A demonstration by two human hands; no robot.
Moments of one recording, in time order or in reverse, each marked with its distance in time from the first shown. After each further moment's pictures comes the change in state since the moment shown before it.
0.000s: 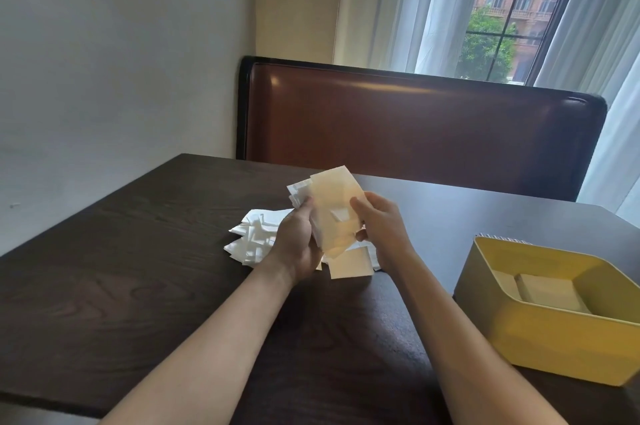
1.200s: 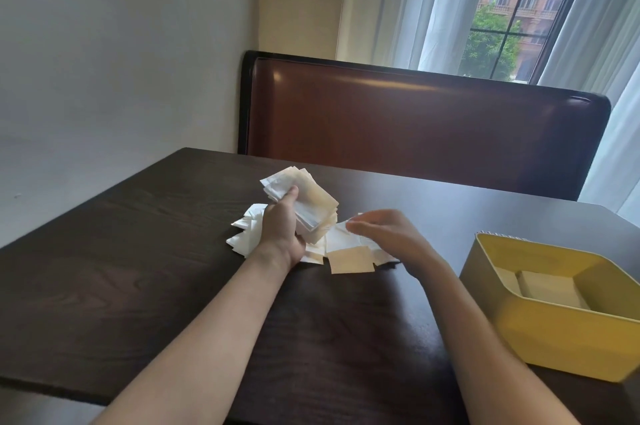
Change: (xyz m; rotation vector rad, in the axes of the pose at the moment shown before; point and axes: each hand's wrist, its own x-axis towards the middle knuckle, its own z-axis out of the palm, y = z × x) left_hand 0.005 0.017 -0.011 0.006 0.251 0.135; right_hand -0.008 0.002 -0.030 -0.340 -0.238 0.097
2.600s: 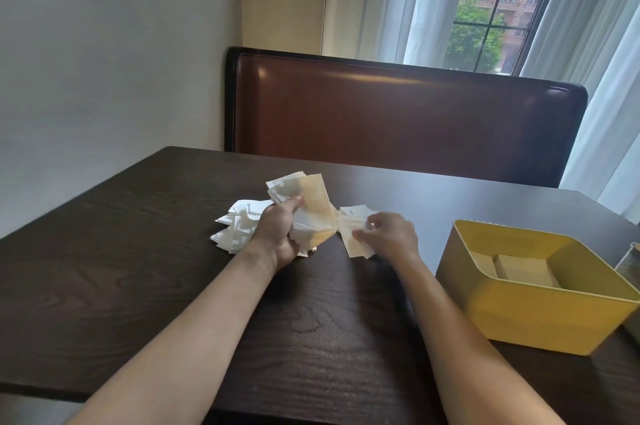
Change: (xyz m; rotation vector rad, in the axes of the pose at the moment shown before) left_hand -0.006 -0.014 0.000 0.071 -0.183 -0.147; right_hand 0.021 0.053 -0.003 -0.451 0.299 0.213
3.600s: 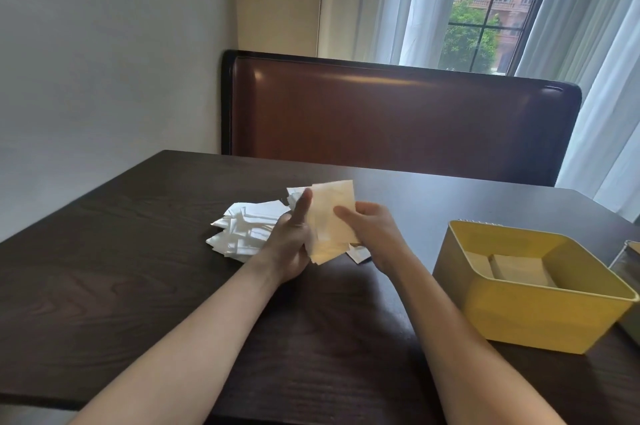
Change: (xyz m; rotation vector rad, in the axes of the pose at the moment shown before) left_hand -0.006 -0.019 0.008 0.172 -0.230 0.055; right_hand -0.036 -0.038 -0.018 0.771 -0.209 -0.123
